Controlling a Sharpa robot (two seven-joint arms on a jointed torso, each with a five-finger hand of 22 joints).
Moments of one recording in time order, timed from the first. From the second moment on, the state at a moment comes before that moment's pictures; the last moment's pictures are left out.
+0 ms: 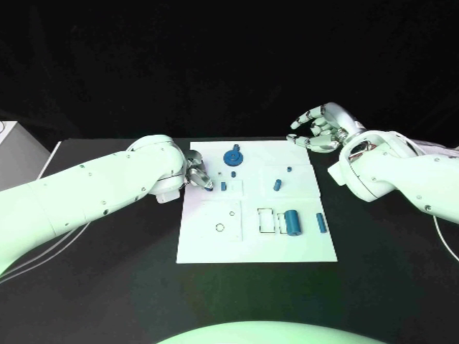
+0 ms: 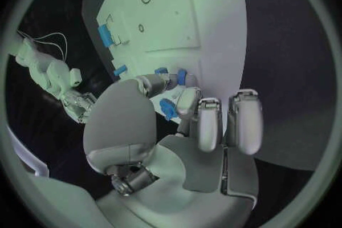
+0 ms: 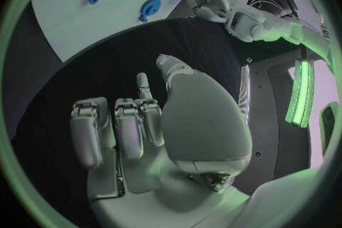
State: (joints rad) left arm 1.21 -0.56 0.05 1.24 -1.14 0.16 -0.60; left_hand 1.10 -0.29 0.90 0.18 0.29 0.83 0.05 0.81 0.92 1.36 -0.04 1.27 1.09 1.47 -0.09 1.57 1.31 0.06 1.45 0.01 1.47 1.31; right arm 1.32 -0.85 -0.12 1.49 -1.04 -0.63 -0.12; right_hand 1.38 -0.22 0.27 0.28 0.35 0.92 0.16 0.25 0.32 1.47 0.08 1.52 1.31 1.47 0.00 1.56 1.31 0.02 1.47 0.10 1.55 1.31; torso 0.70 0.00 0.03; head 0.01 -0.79
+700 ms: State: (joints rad) left arm 1.21 -0.56 0.05 1.24 -1.12 0.16 -0.60; left_hand 1.03 -0.28 0.85 0.19 0.28 0.87 0.02 0.78 0.96 1.36 -0.04 1.27 1.08 1.46 -0.09 1.57 1.31 0.06 1.45 0.01 1.47 1.31; right arm 1.32 -0.86 -0.12 1.50 -1.04 -0.63 -0.12; right_hand 1.38 -0.22 0.28 0.28 0.35 0.91 0.15 0.25 0.33 1.47 0.08 1.52 1.31 1.47 0.00 1.56 1.31 0.02 1.47 0.10 1.55 1.31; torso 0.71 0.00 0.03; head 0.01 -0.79
